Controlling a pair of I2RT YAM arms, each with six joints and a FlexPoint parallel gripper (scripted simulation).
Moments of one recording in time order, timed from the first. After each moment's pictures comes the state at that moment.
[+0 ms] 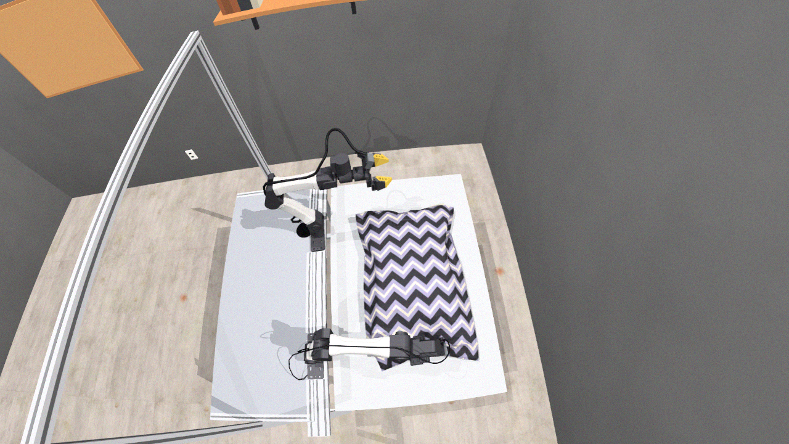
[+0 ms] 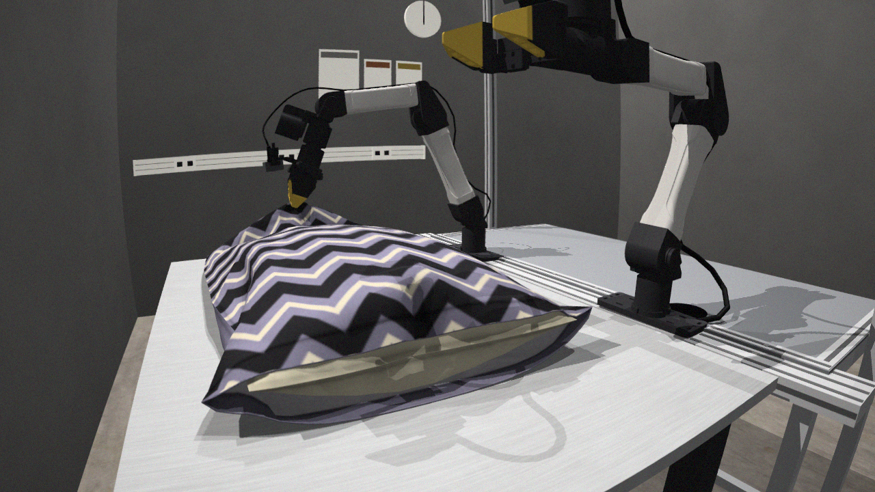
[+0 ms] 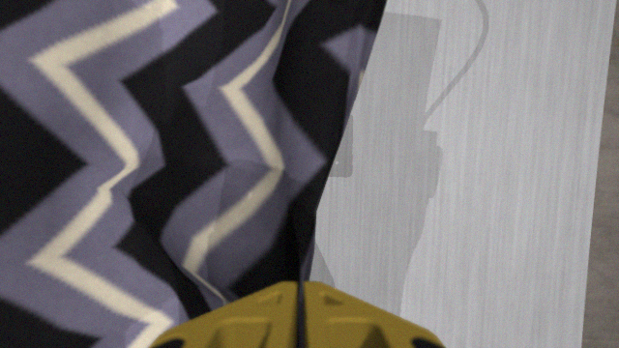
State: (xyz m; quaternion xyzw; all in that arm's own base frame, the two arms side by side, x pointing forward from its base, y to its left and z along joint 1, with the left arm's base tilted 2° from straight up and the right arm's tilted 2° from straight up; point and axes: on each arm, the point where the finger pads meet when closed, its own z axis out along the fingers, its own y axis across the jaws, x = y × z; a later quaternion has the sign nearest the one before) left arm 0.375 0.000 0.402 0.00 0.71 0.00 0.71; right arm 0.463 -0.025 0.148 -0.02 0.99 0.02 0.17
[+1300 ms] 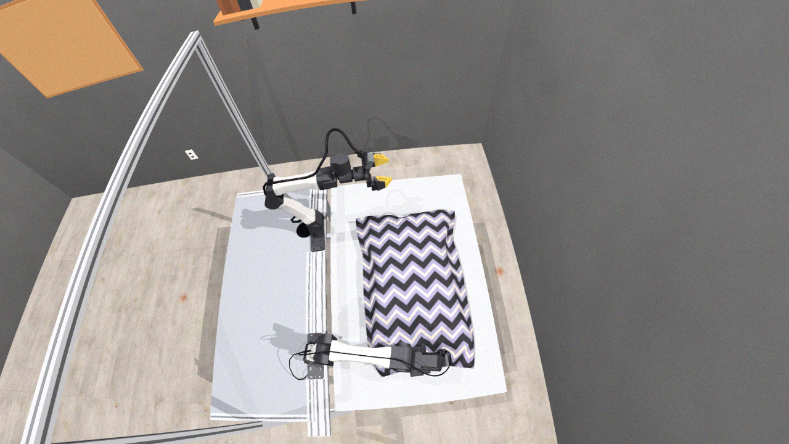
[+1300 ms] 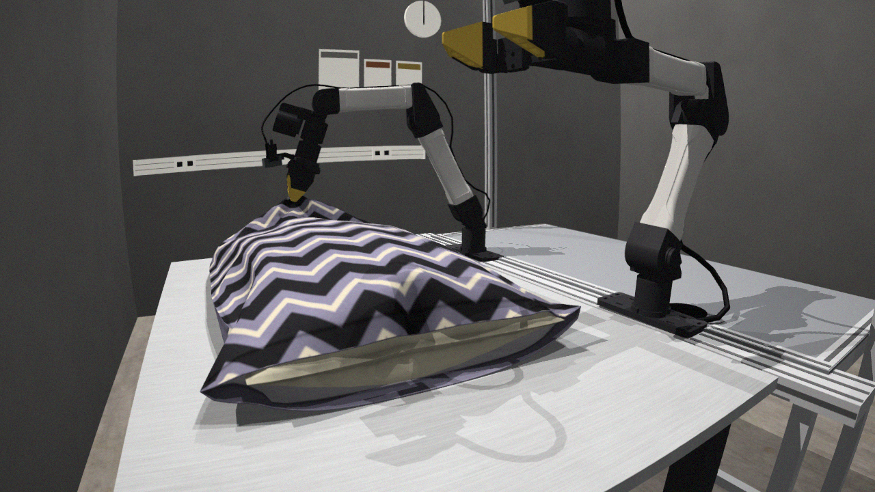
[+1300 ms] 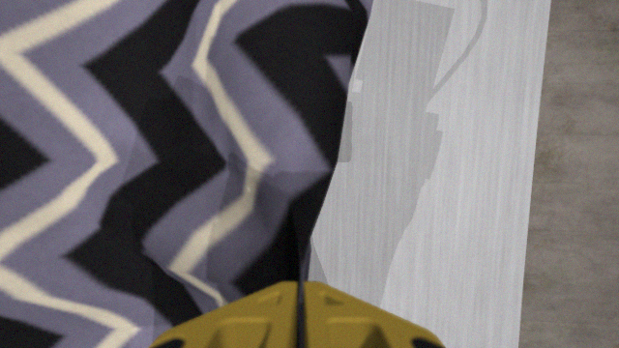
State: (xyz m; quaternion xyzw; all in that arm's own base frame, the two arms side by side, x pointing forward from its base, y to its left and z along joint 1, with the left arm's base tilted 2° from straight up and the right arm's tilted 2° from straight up) left arm 0.375 0.000 0.402 0.00 0.71 0.00 0.71; right arm 0.459 -0.063 0.158 -0.01 0.99 0.02 0.16
